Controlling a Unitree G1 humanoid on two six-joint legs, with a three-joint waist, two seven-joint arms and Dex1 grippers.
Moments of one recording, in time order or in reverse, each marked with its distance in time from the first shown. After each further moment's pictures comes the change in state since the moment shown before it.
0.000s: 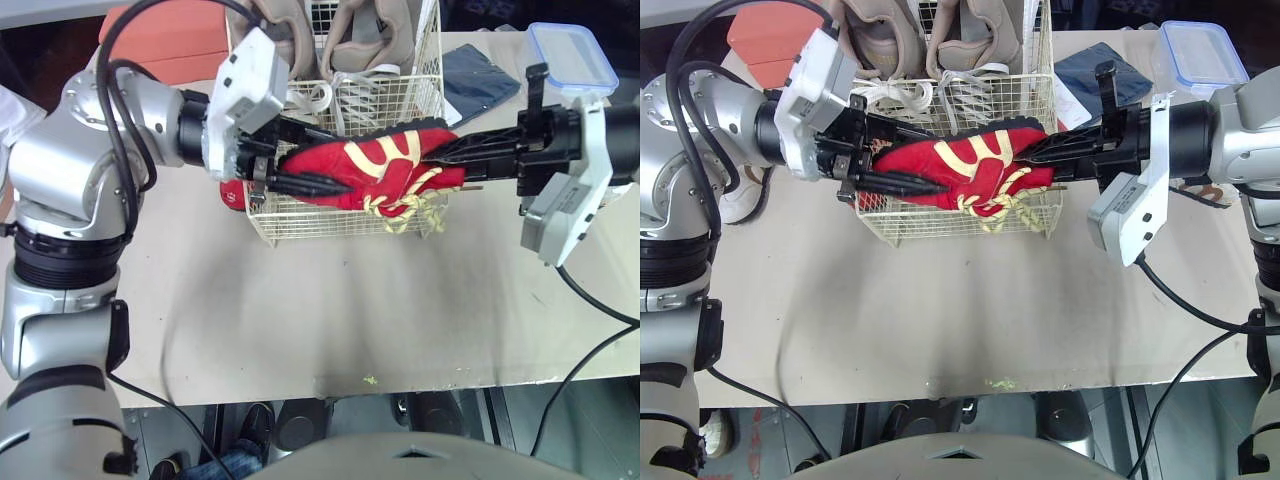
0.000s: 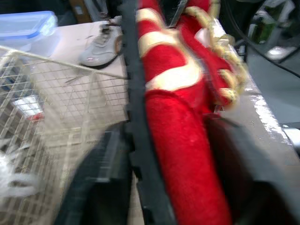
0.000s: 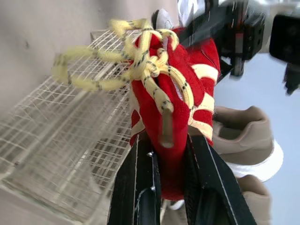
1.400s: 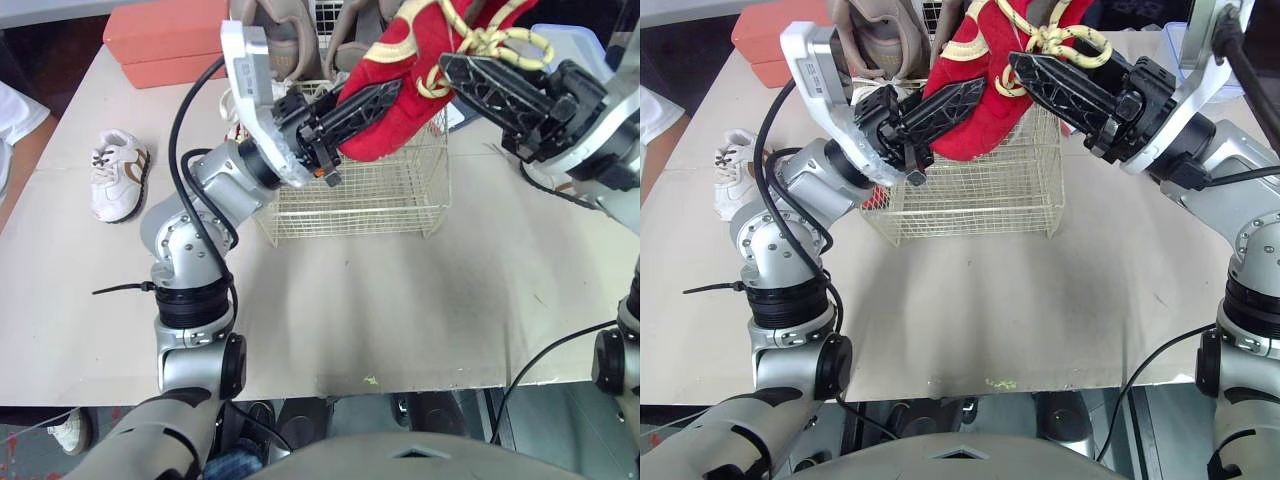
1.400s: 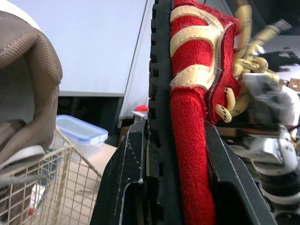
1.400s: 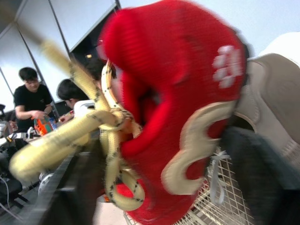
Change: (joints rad) left arm 0.239 -0.562 0.262 -0.116 -0.303 0.021 0.619; right arm 0.177 0.250 -0.314 -0.234 1.318 1.439 -0.947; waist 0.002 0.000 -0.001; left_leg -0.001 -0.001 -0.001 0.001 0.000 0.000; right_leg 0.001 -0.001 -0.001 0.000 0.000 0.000
